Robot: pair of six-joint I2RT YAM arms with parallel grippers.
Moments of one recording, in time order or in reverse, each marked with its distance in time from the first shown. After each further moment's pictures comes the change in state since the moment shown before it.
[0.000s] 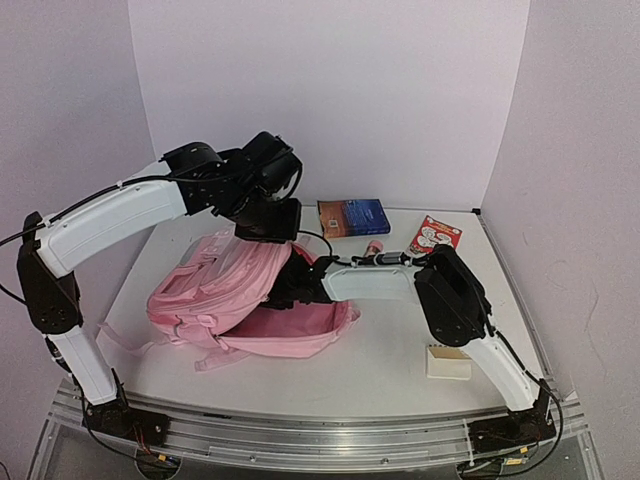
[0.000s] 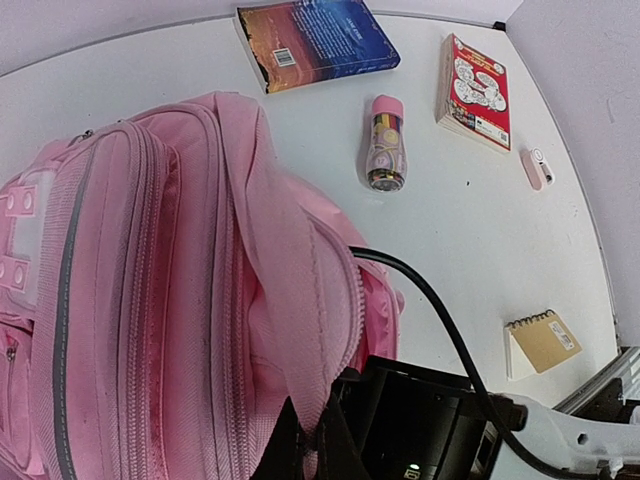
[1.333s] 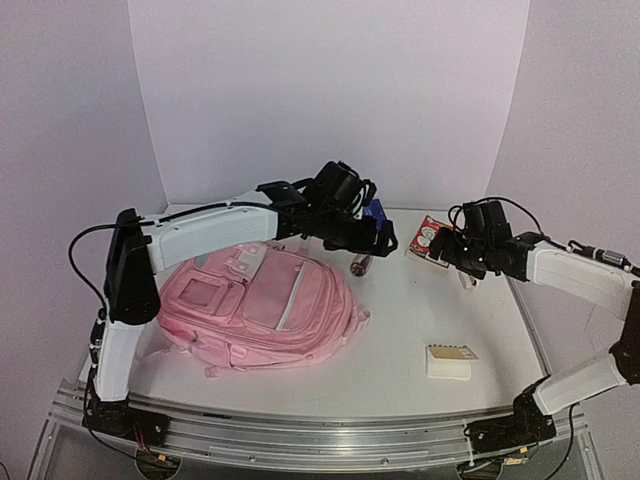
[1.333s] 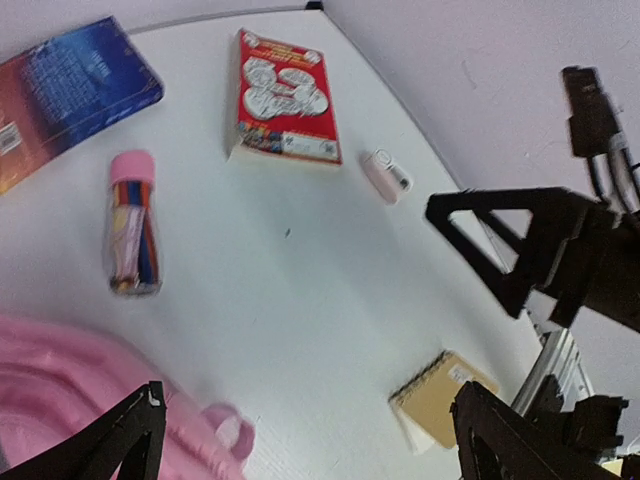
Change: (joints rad) left arm 0.011 0.423 0.196 0.475 0.327 0.147; right arm -0.603 -1.169 -1.094 -0.082 0.249 -0.177
